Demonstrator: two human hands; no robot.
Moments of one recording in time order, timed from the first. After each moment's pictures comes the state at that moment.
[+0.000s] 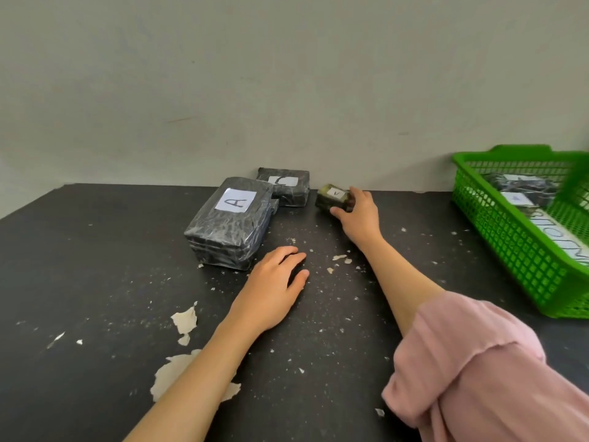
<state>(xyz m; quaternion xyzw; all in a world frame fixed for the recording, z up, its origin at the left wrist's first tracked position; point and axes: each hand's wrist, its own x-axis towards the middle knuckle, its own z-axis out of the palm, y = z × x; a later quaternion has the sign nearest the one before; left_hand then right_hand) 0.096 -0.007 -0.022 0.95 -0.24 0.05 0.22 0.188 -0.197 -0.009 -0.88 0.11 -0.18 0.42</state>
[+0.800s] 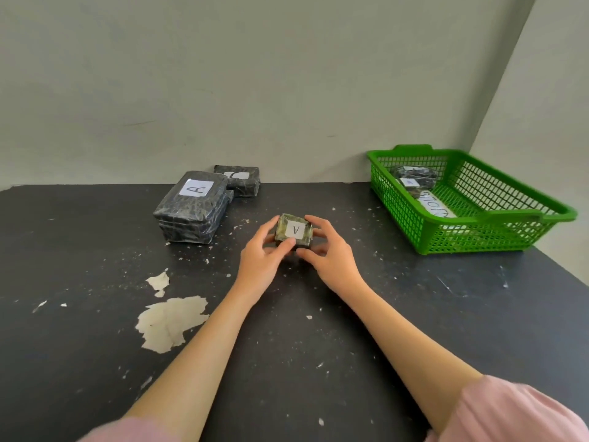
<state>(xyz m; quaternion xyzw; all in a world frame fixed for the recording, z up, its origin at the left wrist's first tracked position) 0.032 -0.057 -0.012 0.75 -0.15 -0.01 0.65 -0.013 -0.192 -0.005 -0.84 0.02 -0.17 0.52</state>
